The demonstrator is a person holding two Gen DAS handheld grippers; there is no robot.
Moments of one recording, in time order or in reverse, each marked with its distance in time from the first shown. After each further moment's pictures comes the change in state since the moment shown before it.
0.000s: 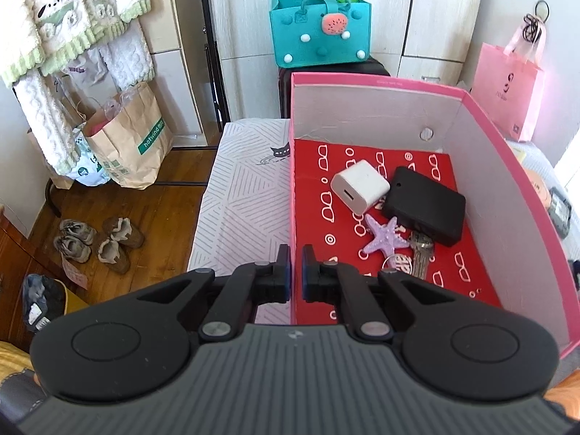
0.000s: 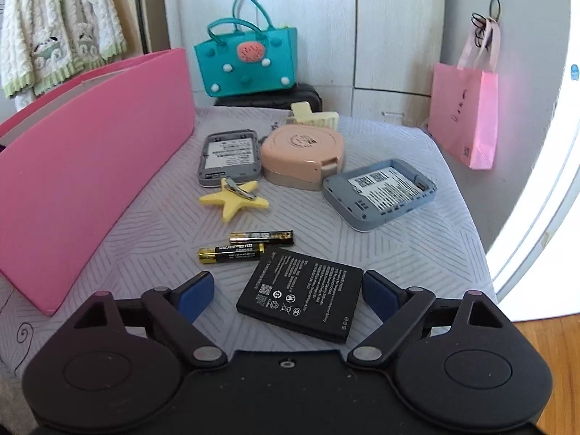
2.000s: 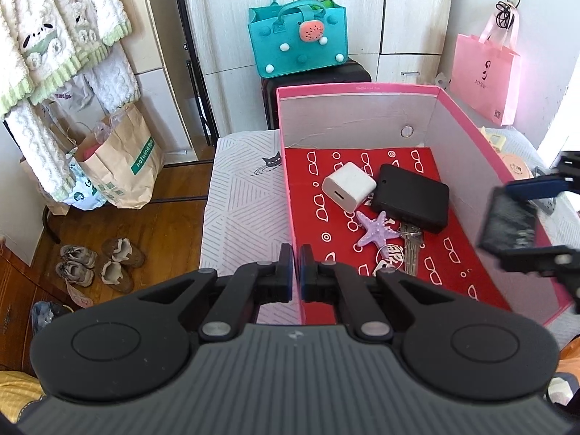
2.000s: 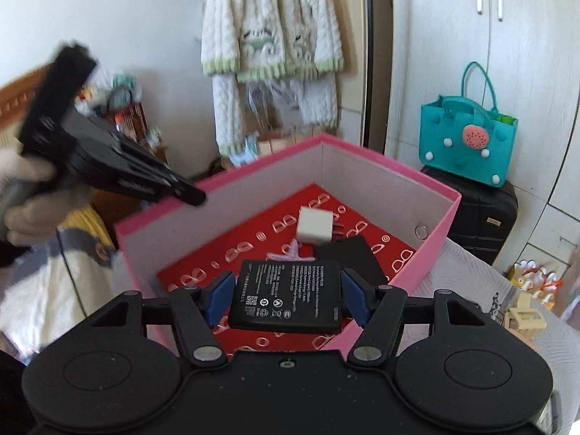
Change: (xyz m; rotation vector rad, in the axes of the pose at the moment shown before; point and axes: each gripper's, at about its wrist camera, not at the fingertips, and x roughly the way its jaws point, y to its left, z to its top) left arm -0.022 -0.001 0.000 0.107 -0.015 -0.022; right arm -0.008 0.138 0.133 -0.421 0.033 0.511
